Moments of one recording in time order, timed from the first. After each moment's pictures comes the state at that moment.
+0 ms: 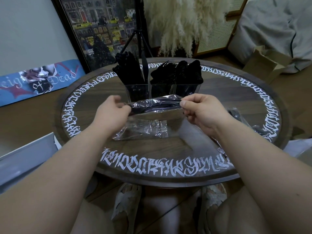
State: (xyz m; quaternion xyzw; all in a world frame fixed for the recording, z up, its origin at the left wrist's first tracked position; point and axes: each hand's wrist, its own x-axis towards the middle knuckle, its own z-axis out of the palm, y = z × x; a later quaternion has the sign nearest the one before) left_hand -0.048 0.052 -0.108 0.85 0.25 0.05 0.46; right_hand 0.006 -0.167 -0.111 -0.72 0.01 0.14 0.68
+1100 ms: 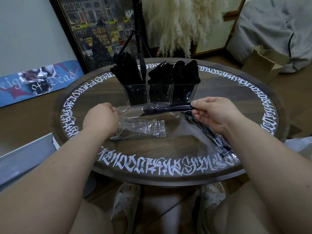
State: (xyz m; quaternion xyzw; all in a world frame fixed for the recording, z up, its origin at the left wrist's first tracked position) left_hand -0.044 0.069 -0.123 0.95 0.25 0.04 0.18; right_hand 0.011 -0.195 -0.106 -0.65 0.12 0.16 0.73
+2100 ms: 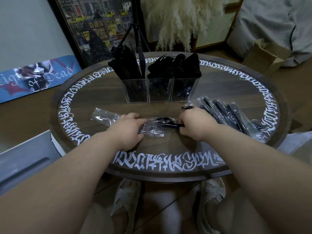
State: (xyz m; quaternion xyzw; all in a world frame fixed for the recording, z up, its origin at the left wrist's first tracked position) left_hand -0.052 0.038 -0.146 0.98 -0.02 -0.17 0.07; right_hand 0.007 -0.172 -0.145 -0.96 -0.25 0.10 0.00
